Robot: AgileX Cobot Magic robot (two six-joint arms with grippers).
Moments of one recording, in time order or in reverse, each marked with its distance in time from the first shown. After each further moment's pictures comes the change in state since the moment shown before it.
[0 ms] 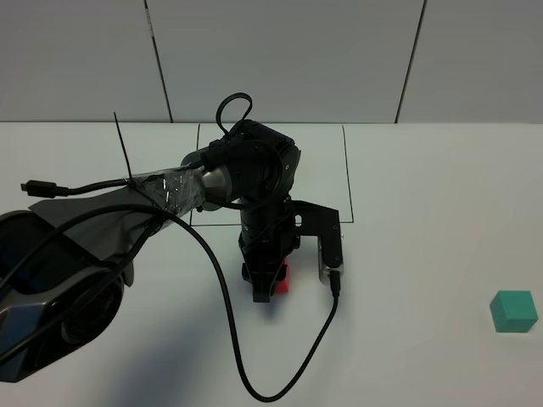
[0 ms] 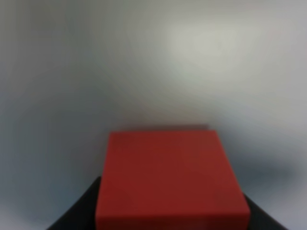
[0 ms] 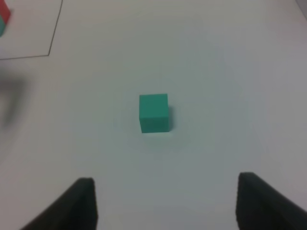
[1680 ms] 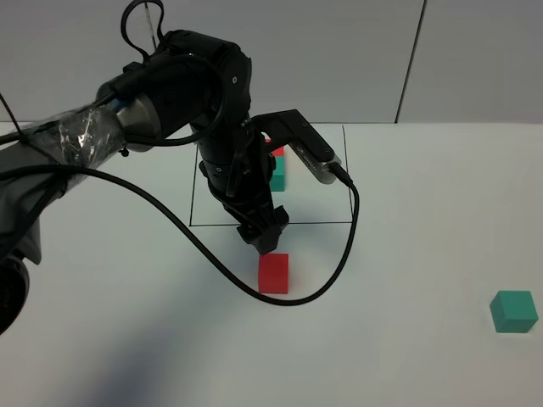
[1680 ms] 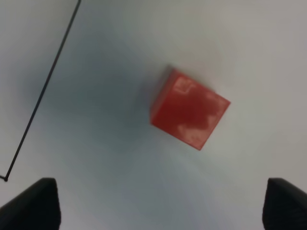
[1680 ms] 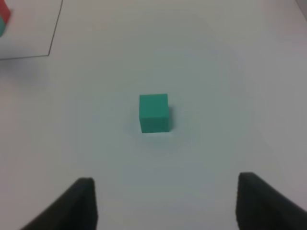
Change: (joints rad) left arm 0.071 -0.249 0.018 -0.071 0.082 -0.459; right arm 0.000 0.000 0.000 0.000 0.000 0.000
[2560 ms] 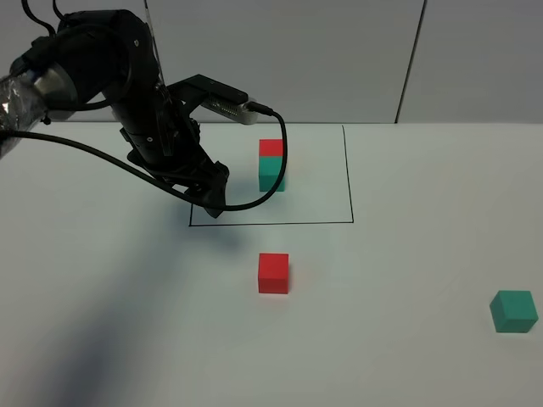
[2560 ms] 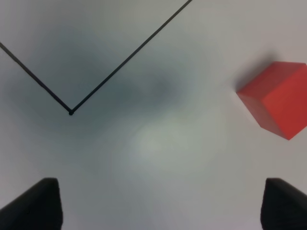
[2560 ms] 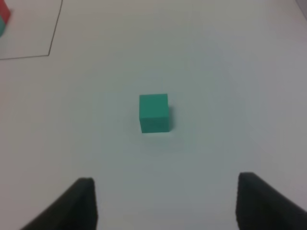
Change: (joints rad) left arm 0.228 0.000 0.003 -0.118 0.004 -0.107; right arm 0.000 0.000 0.000 0.000 0.000 0.000
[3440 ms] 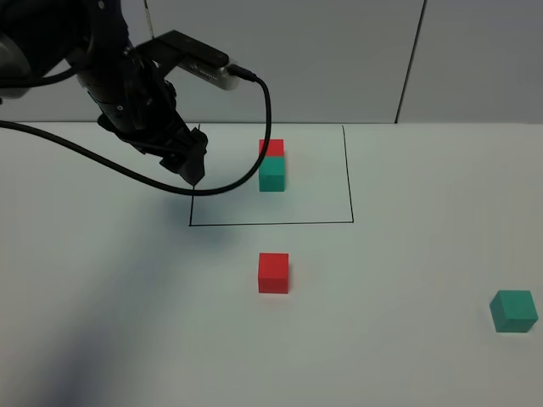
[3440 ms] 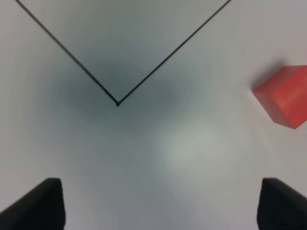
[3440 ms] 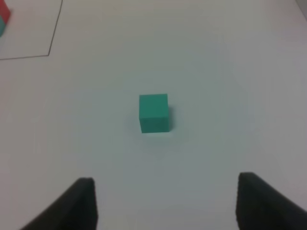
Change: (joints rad) left arm 0.006 -0.153 0.014 0.082 0.002 -0.034; right arm 0.000 0.000 0.000 0.000 0.000 0.000
